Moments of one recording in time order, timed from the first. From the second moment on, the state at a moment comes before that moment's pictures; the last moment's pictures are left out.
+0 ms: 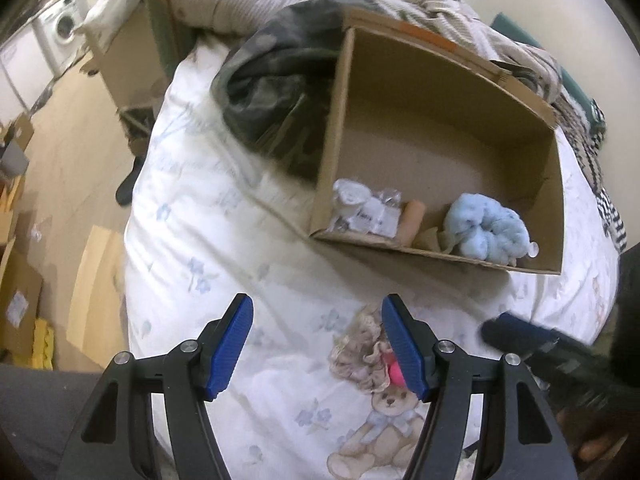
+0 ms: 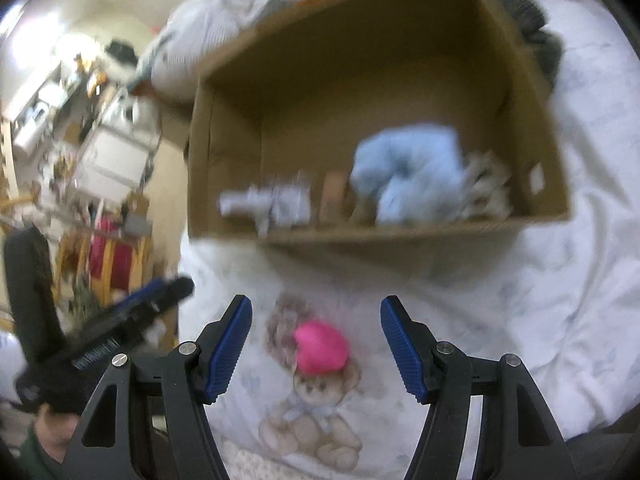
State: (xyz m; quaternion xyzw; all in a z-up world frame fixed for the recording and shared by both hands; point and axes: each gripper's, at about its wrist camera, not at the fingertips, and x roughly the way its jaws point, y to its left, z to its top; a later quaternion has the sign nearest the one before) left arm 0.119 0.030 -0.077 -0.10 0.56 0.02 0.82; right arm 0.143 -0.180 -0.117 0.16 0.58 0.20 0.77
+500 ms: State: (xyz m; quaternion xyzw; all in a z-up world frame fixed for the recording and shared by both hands) left arm 0.119 0.038 -0.098 -0.10 0.59 0.03 0.80; right arm 0.135 -0.116 -0.183 0.05 0.67 0.23 0.71
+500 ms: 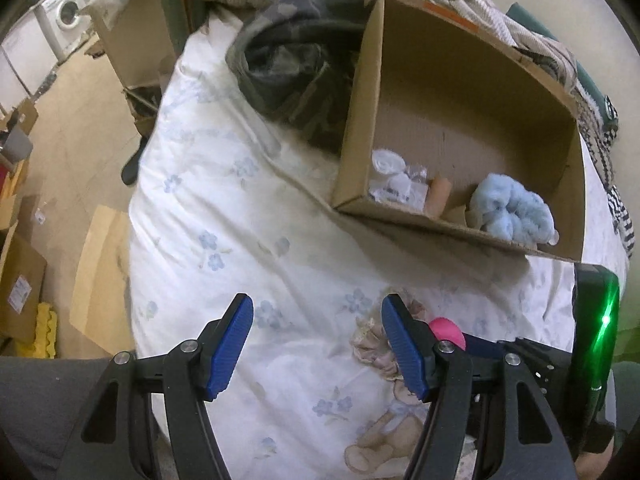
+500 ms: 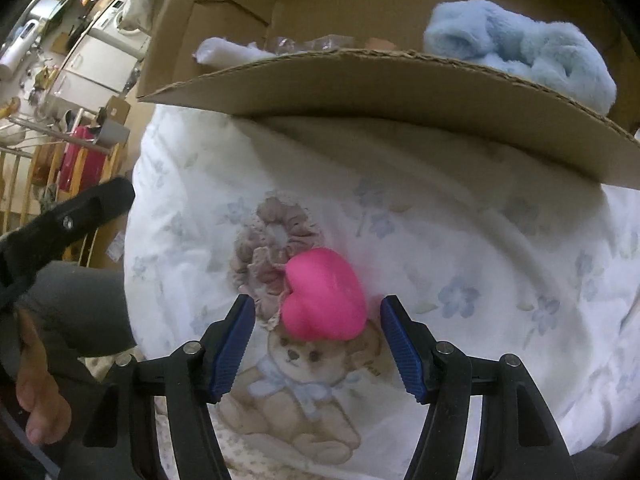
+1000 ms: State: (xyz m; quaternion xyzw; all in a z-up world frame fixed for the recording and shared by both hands) left arm 0.126 -0.029 -0.143 -0.04 0.64 -0.06 0.76; right arm 0.136 -0.168 -0.134 0.10 0.61 0.21 0.76
